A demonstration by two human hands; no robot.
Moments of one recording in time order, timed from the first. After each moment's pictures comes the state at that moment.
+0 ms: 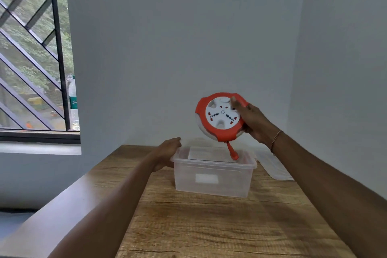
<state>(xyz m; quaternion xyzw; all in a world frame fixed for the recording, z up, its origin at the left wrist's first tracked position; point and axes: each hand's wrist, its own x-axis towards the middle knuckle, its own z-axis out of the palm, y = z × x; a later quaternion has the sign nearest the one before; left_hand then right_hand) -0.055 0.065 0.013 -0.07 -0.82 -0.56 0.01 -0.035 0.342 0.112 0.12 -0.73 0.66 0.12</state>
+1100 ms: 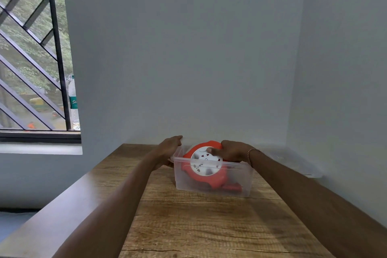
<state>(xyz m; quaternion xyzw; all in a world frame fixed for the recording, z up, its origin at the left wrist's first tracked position) -0.045 0.077 0.018 -0.07 -0.88 -0.47 0.04 -0.055 0.308 0.037 0.11 -0.98 0.17 -0.03</state>
